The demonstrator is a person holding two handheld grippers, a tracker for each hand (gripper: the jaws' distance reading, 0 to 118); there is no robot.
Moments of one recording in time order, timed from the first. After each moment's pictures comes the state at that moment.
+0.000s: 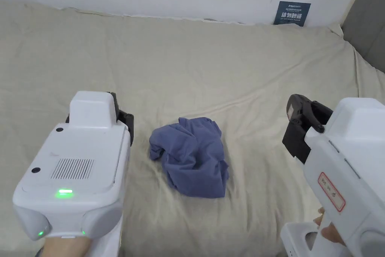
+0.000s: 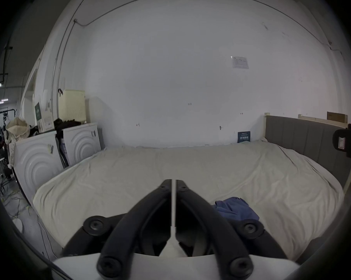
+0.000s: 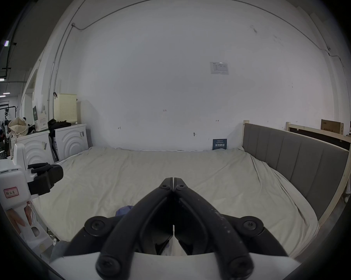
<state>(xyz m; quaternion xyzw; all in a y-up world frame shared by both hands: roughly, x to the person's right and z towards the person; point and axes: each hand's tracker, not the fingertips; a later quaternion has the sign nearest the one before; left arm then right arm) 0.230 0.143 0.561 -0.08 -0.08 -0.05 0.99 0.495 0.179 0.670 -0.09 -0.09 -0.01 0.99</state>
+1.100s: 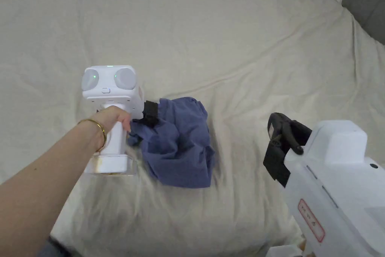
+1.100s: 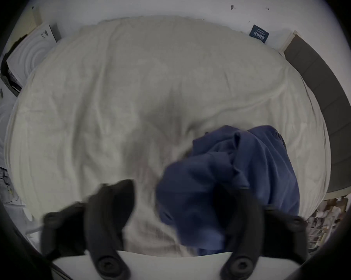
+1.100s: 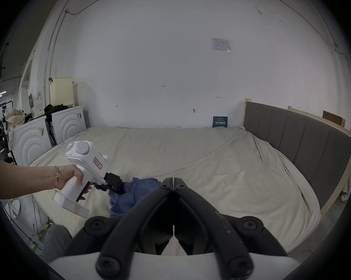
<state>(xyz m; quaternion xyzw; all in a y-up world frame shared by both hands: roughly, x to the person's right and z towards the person) 0.324 0.012 0.323 -0.56 -0.13 -0.02 0.82 0.511 0.134 0.648 -0.17 -0.09 -0.02 0.98</state>
